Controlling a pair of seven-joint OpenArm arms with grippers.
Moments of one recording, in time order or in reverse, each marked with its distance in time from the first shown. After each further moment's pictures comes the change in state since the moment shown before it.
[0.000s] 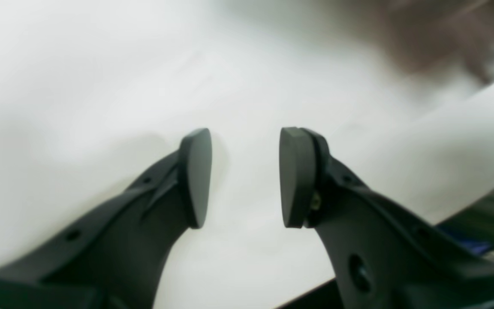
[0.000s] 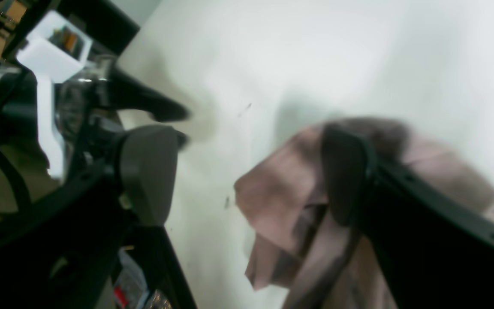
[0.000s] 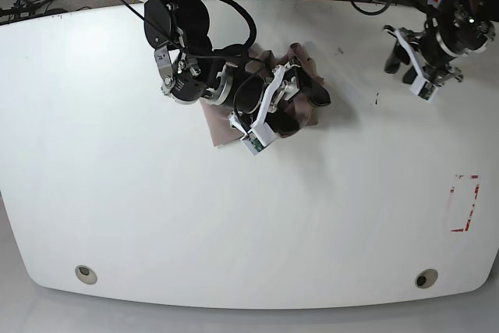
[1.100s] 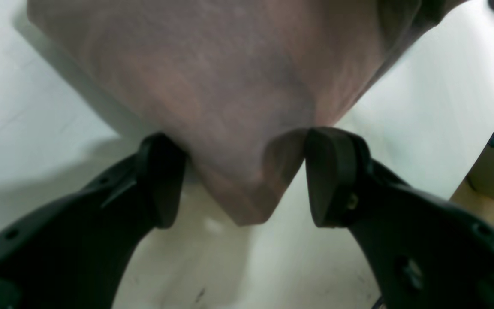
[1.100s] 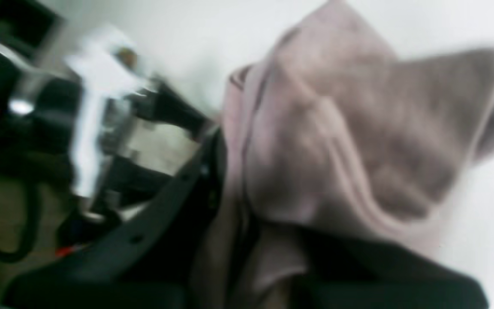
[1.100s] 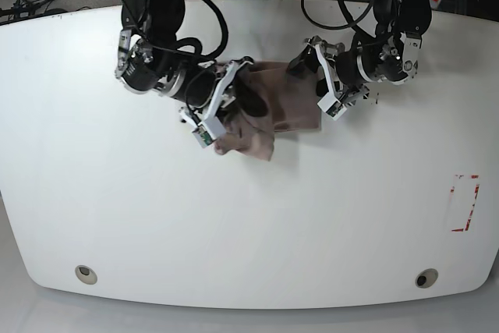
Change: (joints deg) left arm -13.9 5.0 30.1 -16.0 -2.1 7.8 -3.5; right arm -4.6 -4.9 20.4 5.1 -0.5 14.0 -14.0
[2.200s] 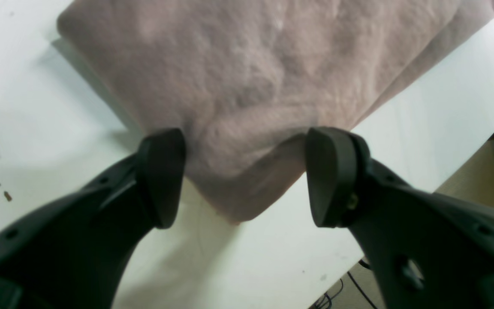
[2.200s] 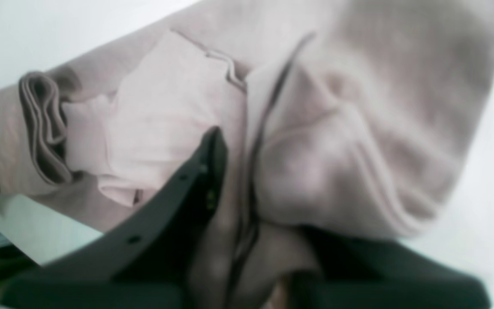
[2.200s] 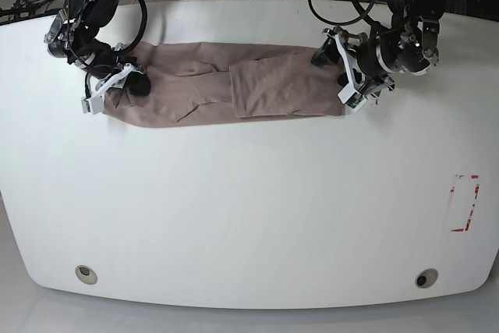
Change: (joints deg) left arm 4.8 -0.4 -7.5 10.5 1.2 0.1 9.9; right arm 2.3 9.0 37.2 -24.1 0.6 3.0 -2.0
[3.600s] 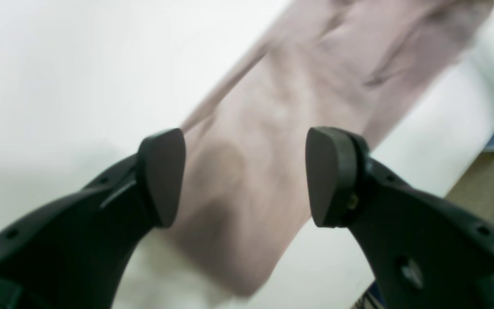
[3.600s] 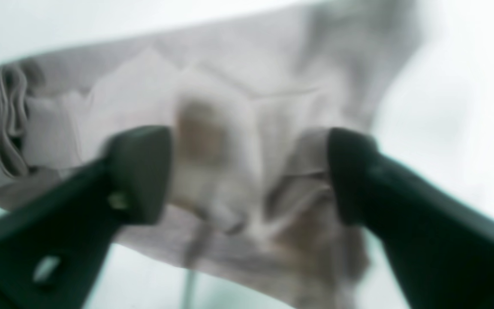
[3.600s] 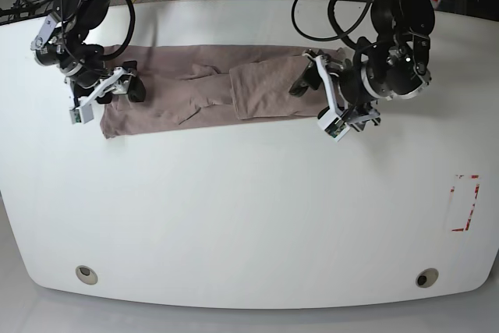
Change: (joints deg) left arm -6.1 4.0 1.4 8.7 0.3 0.0 5.1; right arm -0.9 2.7 -1.4 9.0 -5.1 0.3 1.9
